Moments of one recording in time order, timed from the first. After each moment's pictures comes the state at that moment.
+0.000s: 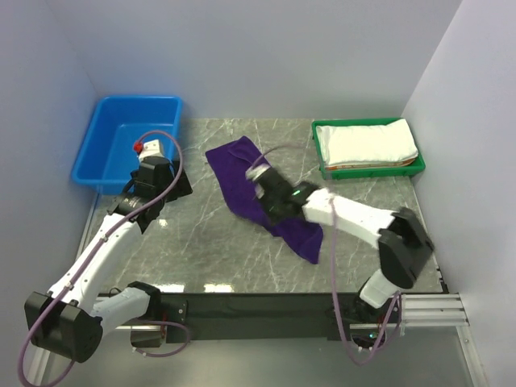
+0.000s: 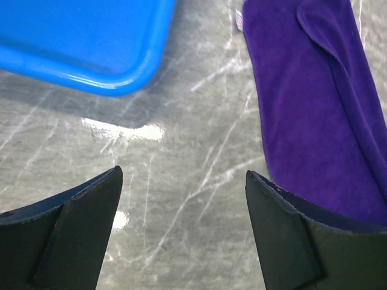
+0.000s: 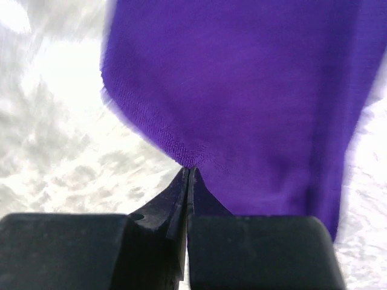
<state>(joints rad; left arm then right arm) -0.32 1.05 0.93 -0.53 -0.34 -0.48 0.89 1.63 1.17 -0.59 0.18 0.14</state>
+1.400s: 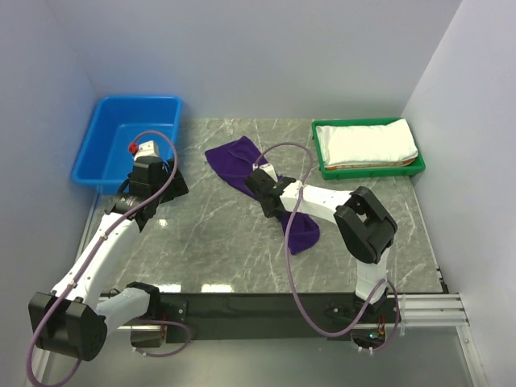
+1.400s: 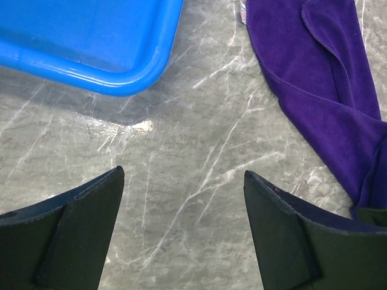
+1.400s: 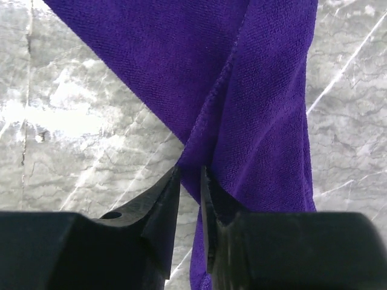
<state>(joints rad) -0.23 1.06 0.91 -0.50 -0.25 -0.48 0.80 1.89 1.29 -0.57 0.43 0.40</state>
